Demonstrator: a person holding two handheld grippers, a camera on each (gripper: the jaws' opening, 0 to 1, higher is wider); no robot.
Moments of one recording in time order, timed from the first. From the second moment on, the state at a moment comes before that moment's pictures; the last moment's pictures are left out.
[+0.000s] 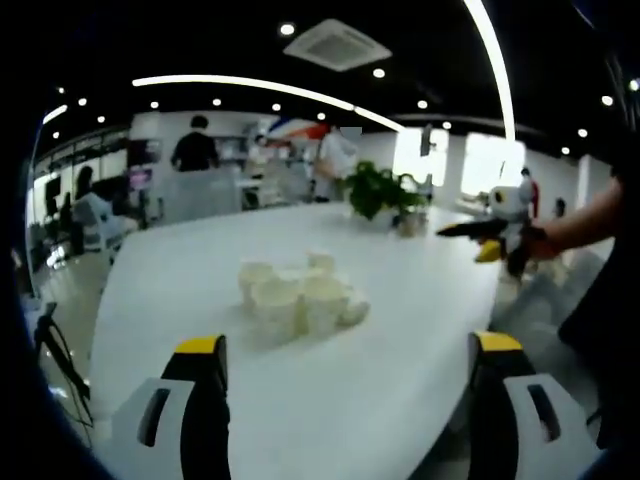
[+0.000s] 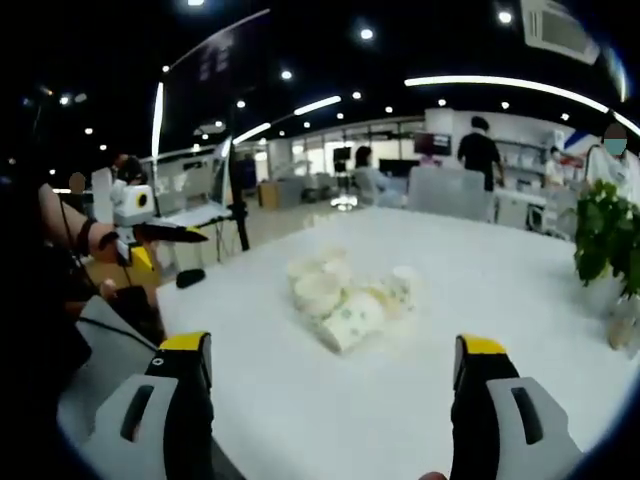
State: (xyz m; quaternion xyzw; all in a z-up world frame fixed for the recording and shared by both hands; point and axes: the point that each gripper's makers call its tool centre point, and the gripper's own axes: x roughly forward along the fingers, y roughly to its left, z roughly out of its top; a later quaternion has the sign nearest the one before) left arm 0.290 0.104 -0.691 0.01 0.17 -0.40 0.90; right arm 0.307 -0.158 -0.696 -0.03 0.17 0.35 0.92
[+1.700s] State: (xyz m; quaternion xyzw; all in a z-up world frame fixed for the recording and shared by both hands) left arm 0.290 0.104 -0.691 0.00 0.17 -0.40 0.90; right arm 0.307 -0.153 -0.701 -0.03 0.18 0.36 0.92
